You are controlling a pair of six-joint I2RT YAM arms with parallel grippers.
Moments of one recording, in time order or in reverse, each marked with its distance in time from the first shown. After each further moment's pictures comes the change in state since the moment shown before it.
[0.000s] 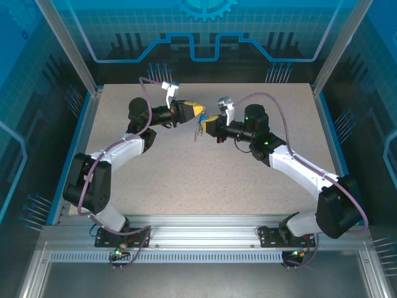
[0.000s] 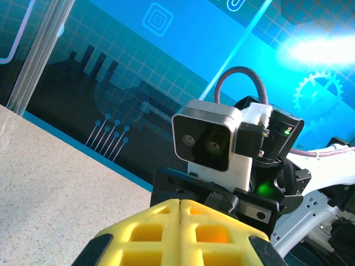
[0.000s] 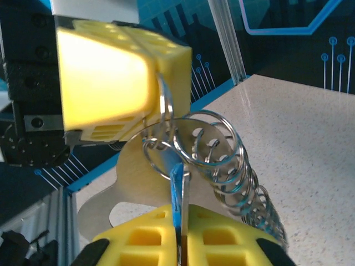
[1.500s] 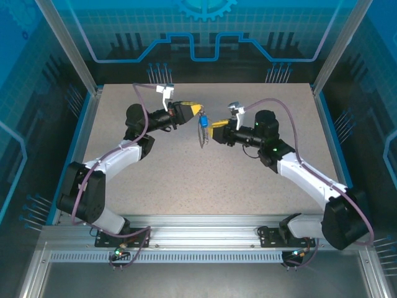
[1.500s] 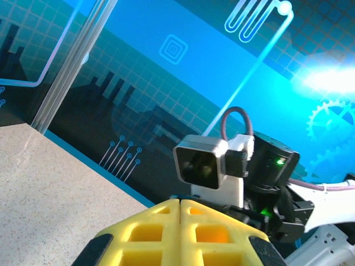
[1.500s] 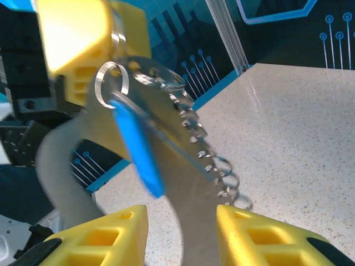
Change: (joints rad) left arm -0.029 -0.100 -0.092 -0.007 -0.174 0.000; right arm -0.062 -0.121 -0.120 0.017 -0.067 0.107
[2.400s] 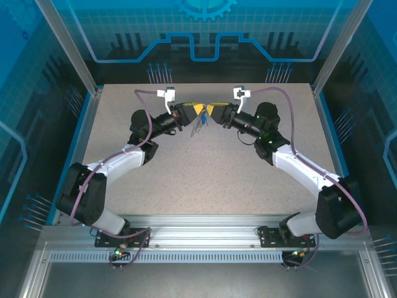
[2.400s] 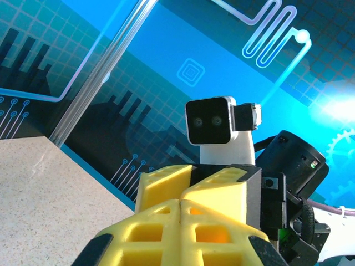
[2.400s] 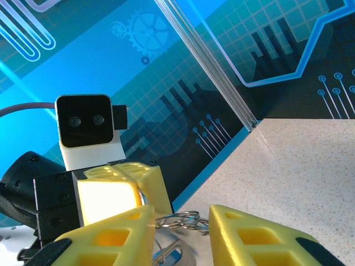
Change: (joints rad) left arm -0.057 -0.011 -0.050 0.036 -0.179 -0.001; right arm -0.005 0.122 0.099 0.269 0.092 0.302
